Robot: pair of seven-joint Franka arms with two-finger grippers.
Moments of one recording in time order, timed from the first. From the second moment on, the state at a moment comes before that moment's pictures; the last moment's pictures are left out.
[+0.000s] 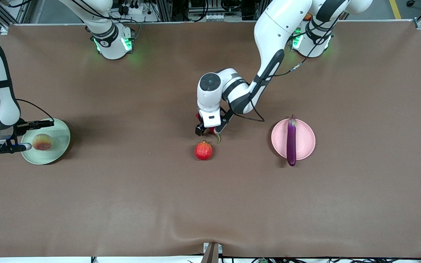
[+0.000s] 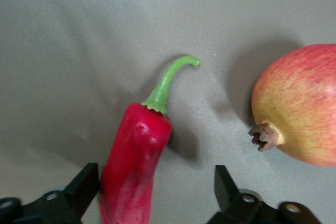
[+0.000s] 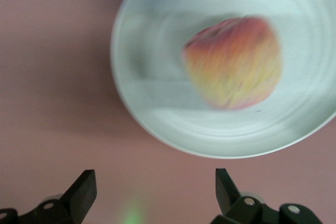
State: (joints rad) left arm -0.76 0.78 -0.15 -1.61 0.20 2.49 -1.97; right arm -0.32 0.47 -0.03 -1.76 -0.01 1.75 -0.40
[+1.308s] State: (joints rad) left arm -0.50 0.48 -0.15 -1.60 0.15 1.92 -1.39; right arm 0.07 0.39 0.00 -1.66 0.40 1.59 0.44
